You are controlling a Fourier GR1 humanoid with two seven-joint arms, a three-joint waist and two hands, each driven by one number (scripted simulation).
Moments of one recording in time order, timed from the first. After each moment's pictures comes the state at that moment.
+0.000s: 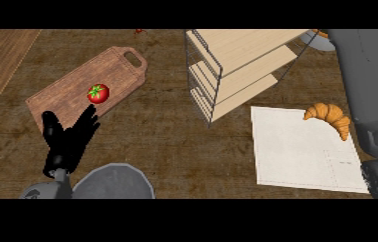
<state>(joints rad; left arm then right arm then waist) -0.06 0.17 0.10 -1.33 0.11 -0.02 0.29 -1.22 -0.31 -0.10 -1.02 0.50 0.40 0.07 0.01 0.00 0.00</state>
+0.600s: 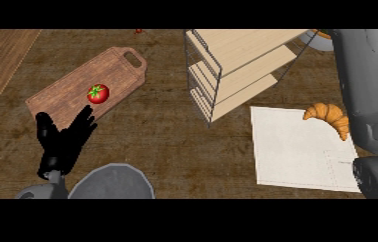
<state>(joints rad) -0.05 0.18 0.11 -1.35 0.12 -0.04 0.30 -1.25 -0.28 -0.22 -0.94 0.42 0.34 0.15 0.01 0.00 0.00</state>
